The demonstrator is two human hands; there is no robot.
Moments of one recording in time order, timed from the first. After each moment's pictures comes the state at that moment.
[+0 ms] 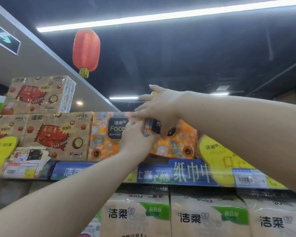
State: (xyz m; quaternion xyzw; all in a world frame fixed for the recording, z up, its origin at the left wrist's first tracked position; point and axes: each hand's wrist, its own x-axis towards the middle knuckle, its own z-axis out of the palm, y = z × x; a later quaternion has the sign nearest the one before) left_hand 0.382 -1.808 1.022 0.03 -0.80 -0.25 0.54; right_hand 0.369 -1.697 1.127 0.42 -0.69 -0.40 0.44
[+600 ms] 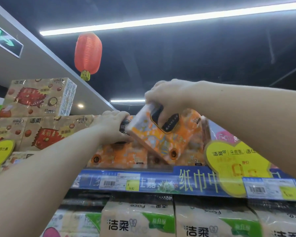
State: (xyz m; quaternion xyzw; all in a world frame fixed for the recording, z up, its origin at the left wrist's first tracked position) left_hand 0.406 -1.893 1.081 0.13 -0.89 0.11 0.42; right_hand 0.369 -1.689 1.153 0.45 -0.75 -0.19 0.45
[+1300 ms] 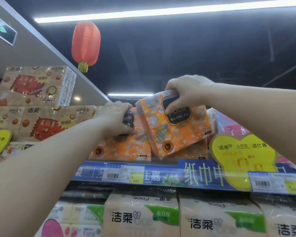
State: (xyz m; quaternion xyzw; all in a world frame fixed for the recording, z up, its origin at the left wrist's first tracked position) left_hand 0.399 -1.895 1.079 0.13 -0.88 0.11 0.44; right_hand 0.340 -1.677 1.144 0.39 -0.80 0.01 0.46
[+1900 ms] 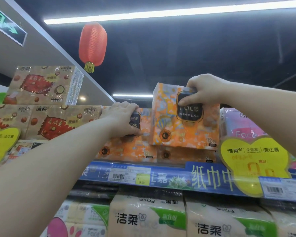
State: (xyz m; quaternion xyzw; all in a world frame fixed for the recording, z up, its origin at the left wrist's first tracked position) left_hand 0.402 -1.894 1.079 0.12 -0.89 0.11 0.43; right_hand 0.323 -1.664 1.156 0.40 -0.81 0.11 0.42
